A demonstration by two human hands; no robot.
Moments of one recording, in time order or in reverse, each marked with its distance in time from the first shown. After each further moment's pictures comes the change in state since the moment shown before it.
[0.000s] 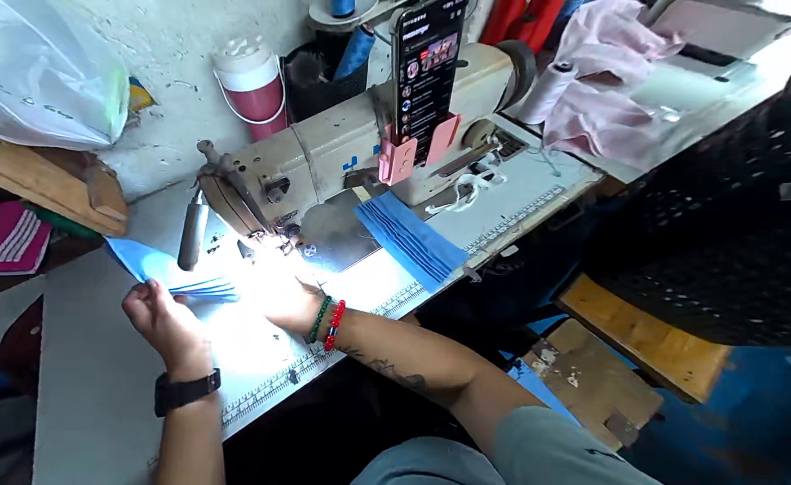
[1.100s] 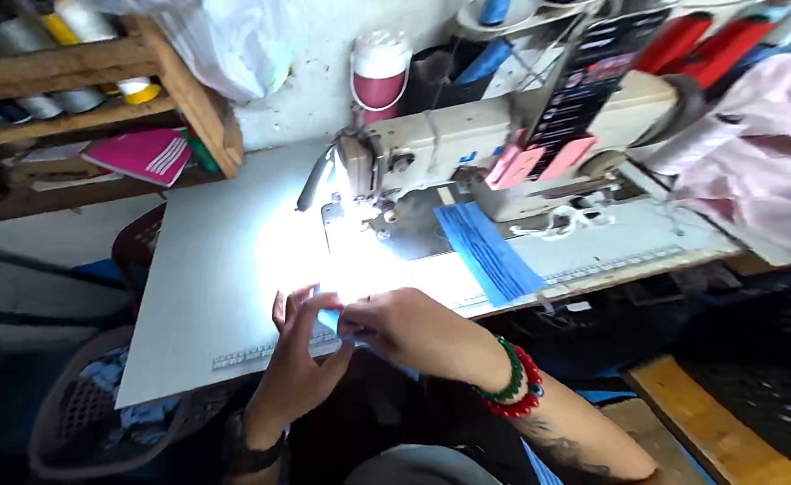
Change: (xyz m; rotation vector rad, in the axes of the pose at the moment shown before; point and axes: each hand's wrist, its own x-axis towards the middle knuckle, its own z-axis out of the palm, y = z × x) left_hand -0.129 0.054 -0.075 0.338 -0.745 0.400; right_hand -0.105 -0.012 -0.034 -0.308 0.050 -0.723
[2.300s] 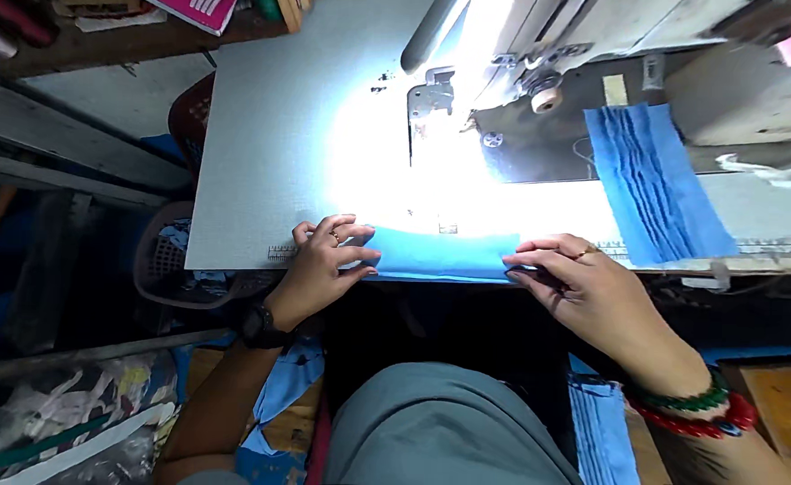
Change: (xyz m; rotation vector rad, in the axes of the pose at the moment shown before) left_hand -0.038 -0.055 -0.039 0.352 -0.262 -0.063; right_hand -0.112 0.075 0.039 -0.130 0.158 0.325
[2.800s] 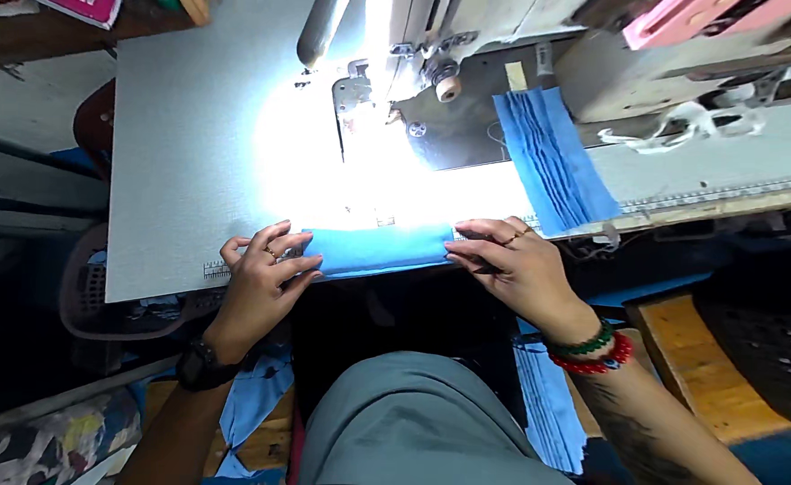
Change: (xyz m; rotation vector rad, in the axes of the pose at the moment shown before) left_hand -0.008 0.005 0.007 0.083 0.065 0.012; right_hand -0.009 0.010 0.006 -0.094 0.153 -0.105
